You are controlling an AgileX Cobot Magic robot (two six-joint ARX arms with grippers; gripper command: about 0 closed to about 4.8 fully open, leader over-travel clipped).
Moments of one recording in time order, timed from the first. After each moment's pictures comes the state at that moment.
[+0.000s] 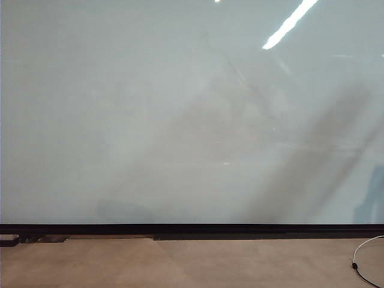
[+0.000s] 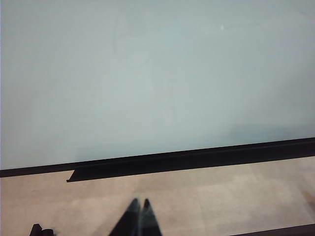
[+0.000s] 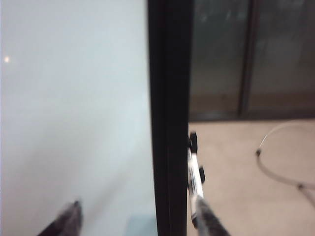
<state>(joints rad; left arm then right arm) 0.04 0.00 0.00 -0.13 0.07 0.12 -0.51 1.16 0.40 0.80 -0.58 0.06</state>
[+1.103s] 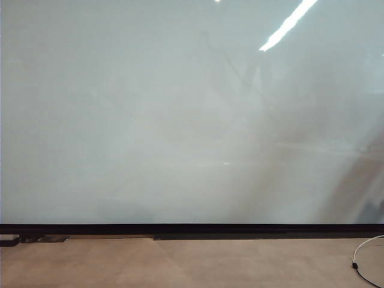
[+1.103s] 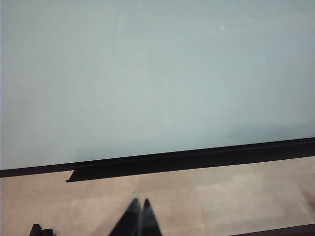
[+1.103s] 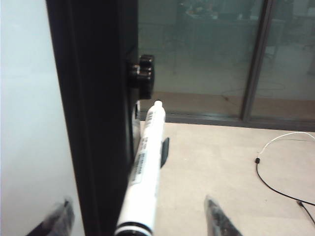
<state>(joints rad) 0.04 0.00 0.00 -0.13 0.07 0.12 -0.49 1.98 0.64 1.40 -0.60 -0.02</state>
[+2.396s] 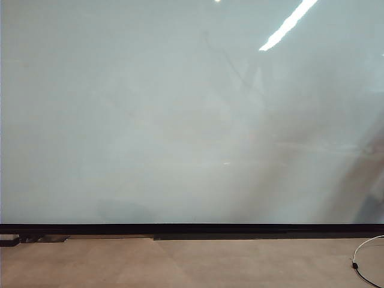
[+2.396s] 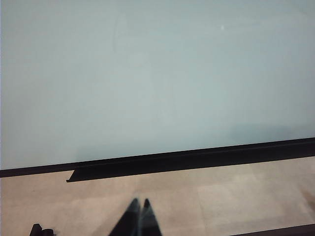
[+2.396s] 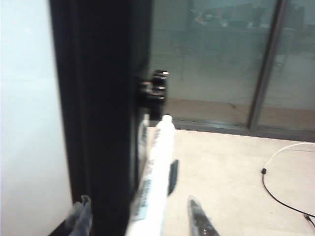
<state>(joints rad) 0.04 0.00 0.00 -0.13 0.07 0.12 -0.47 2.02 0.71 1.40 -0.61 -0.03</state>
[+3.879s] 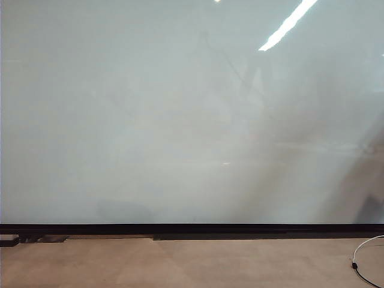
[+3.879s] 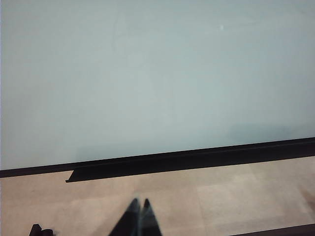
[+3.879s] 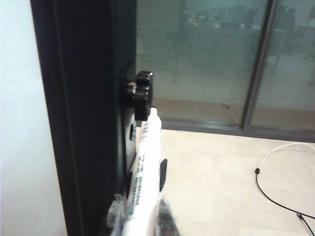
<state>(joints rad) 0.04 0.00 0.00 -0.13 0.07 0.12 -0.47 2.02 0.71 1.40 -0.60 -0.03</state>
